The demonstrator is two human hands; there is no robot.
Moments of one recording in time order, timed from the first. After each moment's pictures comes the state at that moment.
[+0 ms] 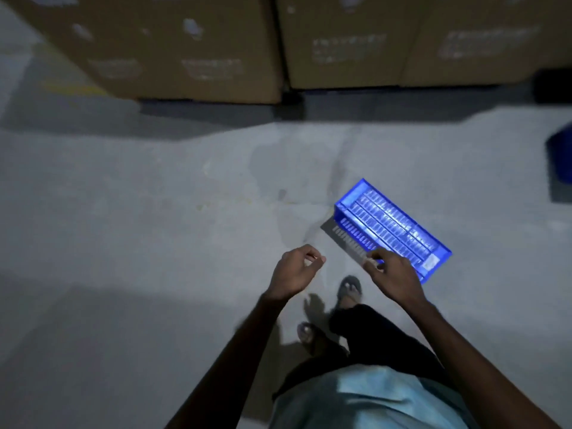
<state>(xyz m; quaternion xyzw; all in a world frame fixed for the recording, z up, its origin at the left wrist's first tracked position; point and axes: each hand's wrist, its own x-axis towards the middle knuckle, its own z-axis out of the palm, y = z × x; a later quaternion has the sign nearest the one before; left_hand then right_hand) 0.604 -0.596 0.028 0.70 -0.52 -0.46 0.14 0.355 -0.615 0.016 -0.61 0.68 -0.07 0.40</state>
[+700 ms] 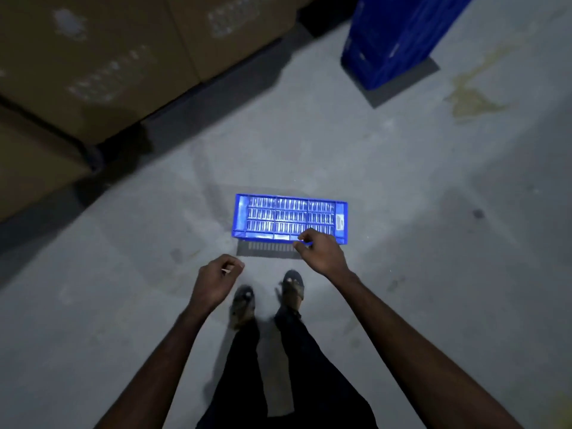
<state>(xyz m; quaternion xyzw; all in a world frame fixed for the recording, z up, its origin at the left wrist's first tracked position) 0.576 -0.806 -0.059 0.56 -0.67 -0.48 -0.01 0.322 -0.707 -0.048 -0.35 0.83 -0.17 0.39</state>
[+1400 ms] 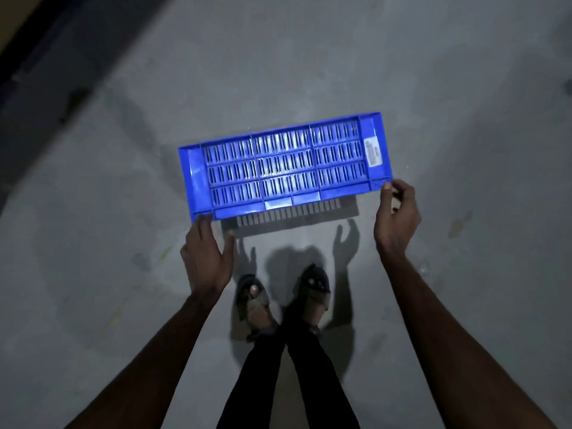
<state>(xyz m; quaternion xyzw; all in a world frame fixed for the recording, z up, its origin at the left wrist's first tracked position) 0.547 -0.835 -0.433 0.48 -0.84 -0.23 0.02 0.270 -0.631 -0.424 0.02 0.90 -0.42 0.07</state>
